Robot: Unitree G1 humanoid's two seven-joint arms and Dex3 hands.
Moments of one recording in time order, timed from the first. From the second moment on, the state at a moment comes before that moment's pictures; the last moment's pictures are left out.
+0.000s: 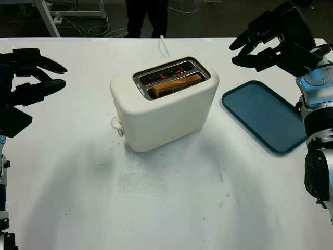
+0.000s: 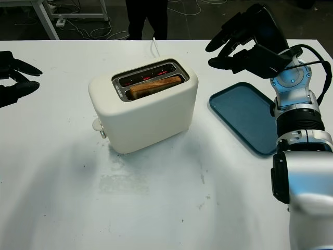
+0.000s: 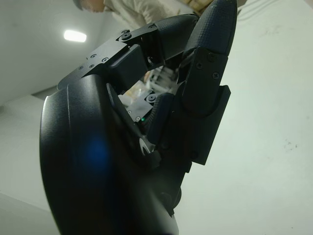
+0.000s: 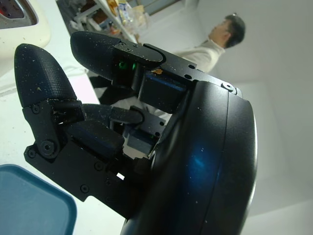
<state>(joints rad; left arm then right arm) -0.37 0.65 0.29 0.27 0.04 -0.52 -0.17 -1.05 -0.57 -0.01 1.03 -0.17 -0.72 0.30</state>
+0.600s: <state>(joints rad) -0.37 0.65 0.29 0.28 0.04 -0.53 -0.17 -1.05 -0.57 0.00 1.02 -0.17 -0.71 0.30</state>
